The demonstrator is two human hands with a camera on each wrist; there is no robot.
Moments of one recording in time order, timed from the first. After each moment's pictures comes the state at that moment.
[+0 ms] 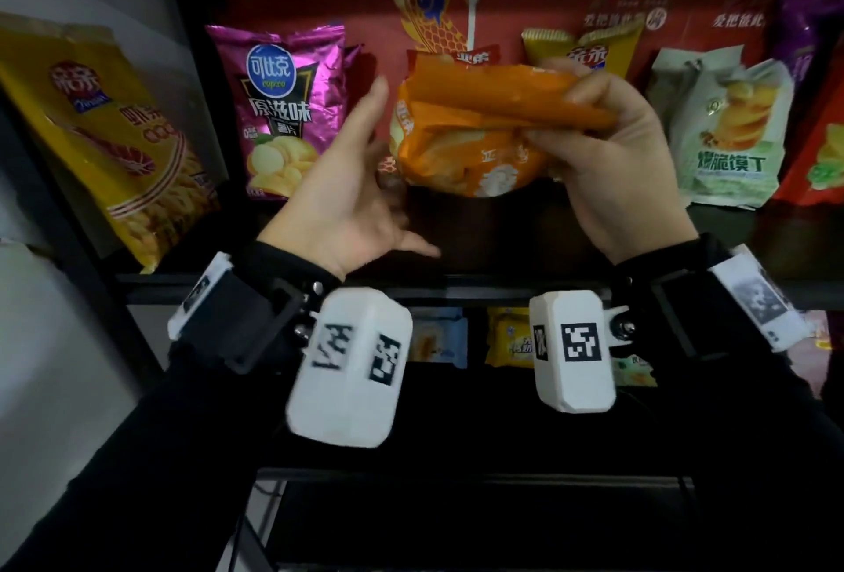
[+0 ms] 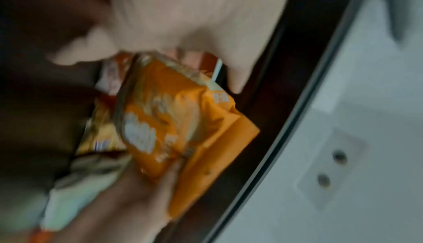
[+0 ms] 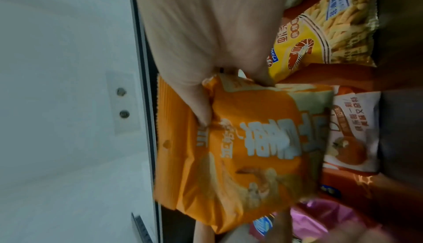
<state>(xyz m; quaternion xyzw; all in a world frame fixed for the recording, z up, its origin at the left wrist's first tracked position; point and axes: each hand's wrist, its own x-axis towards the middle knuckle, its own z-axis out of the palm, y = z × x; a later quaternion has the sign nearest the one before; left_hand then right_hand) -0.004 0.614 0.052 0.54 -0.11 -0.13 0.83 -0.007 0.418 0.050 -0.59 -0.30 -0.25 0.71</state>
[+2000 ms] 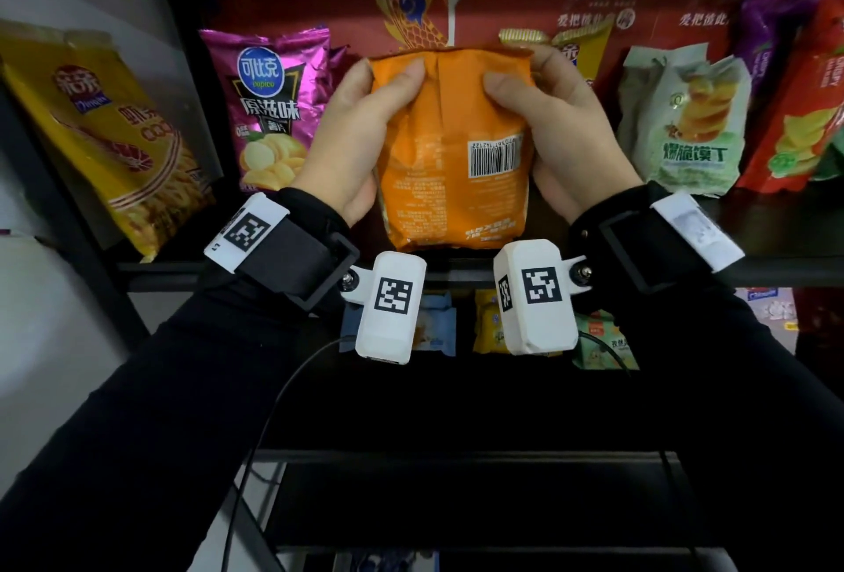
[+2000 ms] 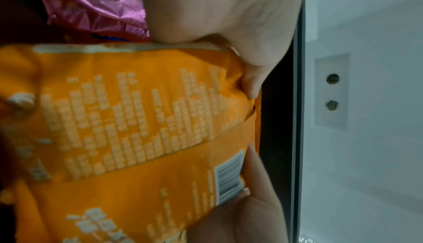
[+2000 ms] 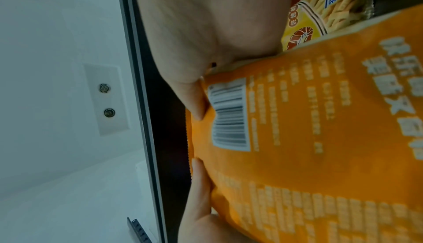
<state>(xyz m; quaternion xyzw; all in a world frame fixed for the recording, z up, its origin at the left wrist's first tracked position) -0.003 0.587 0.070 0.57 -0.22 0.12 0.78 -0.011 0.423 0.072 -0.58 -0.22 -0.16 0.77</state>
